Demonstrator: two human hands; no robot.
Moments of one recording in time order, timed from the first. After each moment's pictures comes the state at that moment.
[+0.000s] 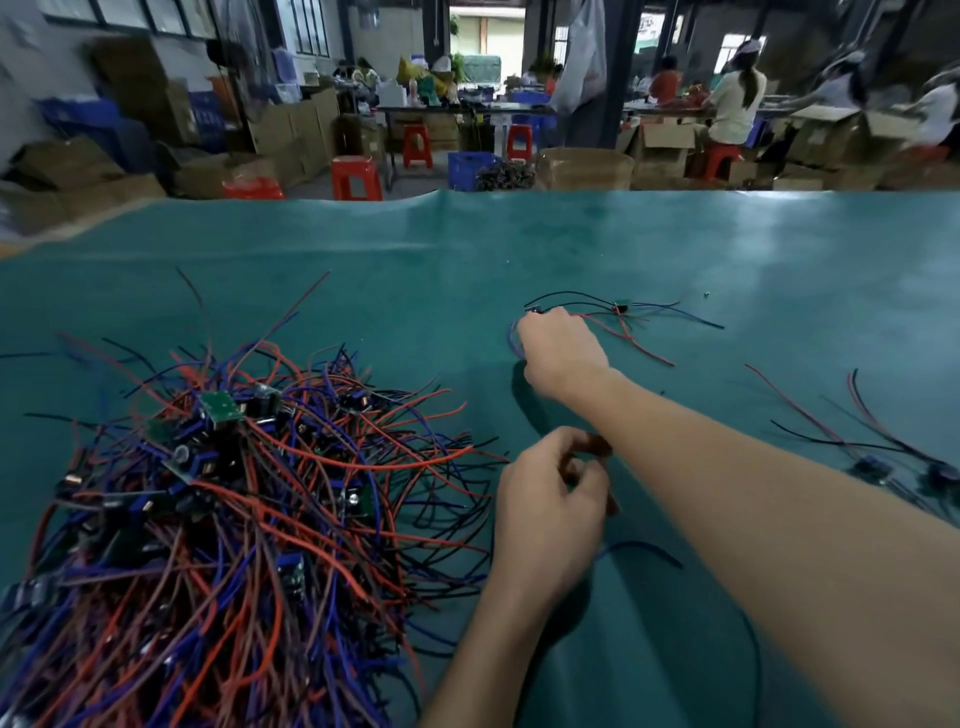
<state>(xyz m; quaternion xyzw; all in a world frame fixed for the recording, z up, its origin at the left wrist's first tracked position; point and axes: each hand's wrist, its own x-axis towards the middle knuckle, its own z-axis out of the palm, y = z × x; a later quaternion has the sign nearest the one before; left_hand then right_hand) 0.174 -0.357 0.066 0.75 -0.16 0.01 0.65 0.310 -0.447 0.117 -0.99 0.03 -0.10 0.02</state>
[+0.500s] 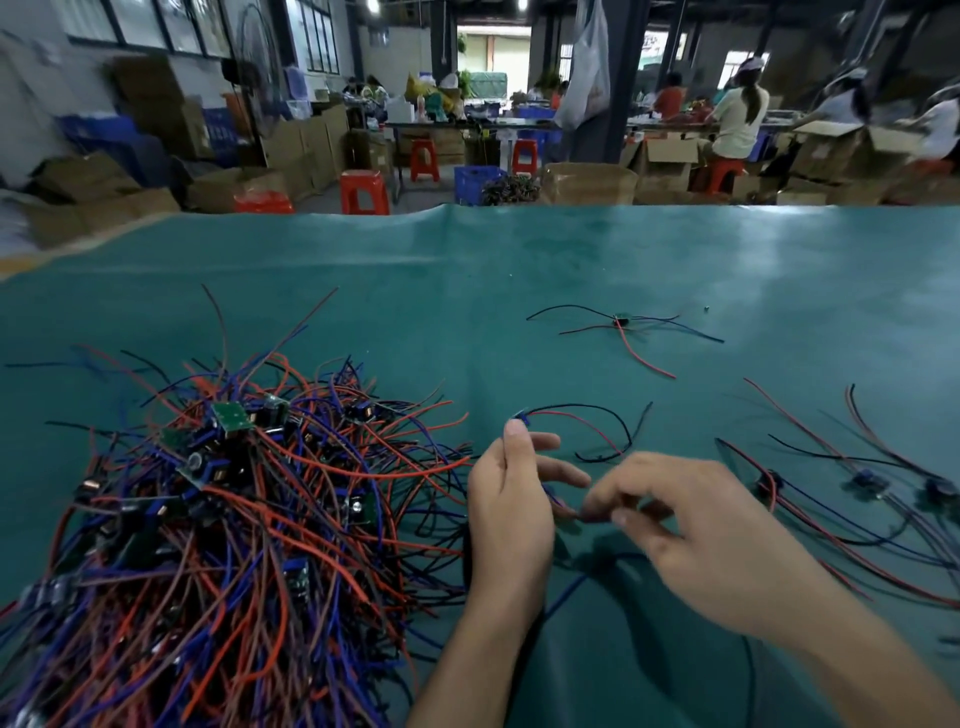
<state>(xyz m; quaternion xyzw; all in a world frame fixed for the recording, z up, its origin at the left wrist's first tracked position) 0.177 -0.352 0.076 0.62 0.00 0.02 0.78 0.115 -0.486 0.123 -0.95 -0.10 -0.08 0.29</state>
